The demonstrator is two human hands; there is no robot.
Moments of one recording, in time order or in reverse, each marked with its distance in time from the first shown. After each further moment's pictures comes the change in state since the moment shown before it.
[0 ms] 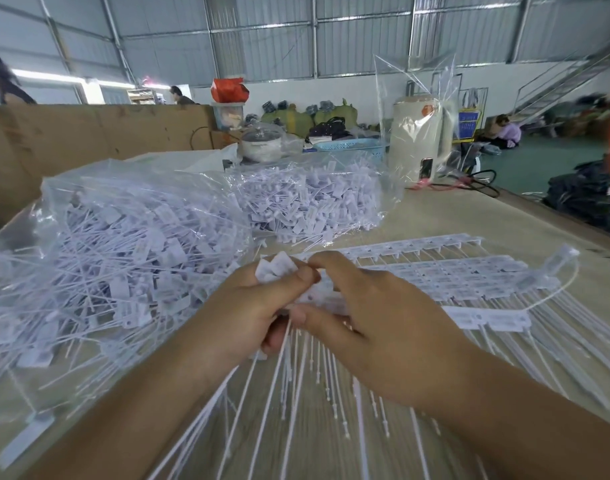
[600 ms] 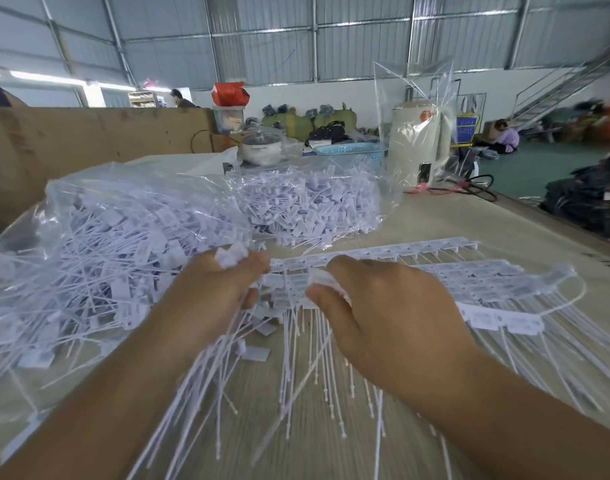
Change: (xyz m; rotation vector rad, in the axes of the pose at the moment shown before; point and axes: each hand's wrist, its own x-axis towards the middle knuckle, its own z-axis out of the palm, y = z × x) left_hand -0.003 0.019 -0.022 0.277 0.307 -0.139; right_hand 0.000 -0.009 -0.003 -0.319 0.193 0.066
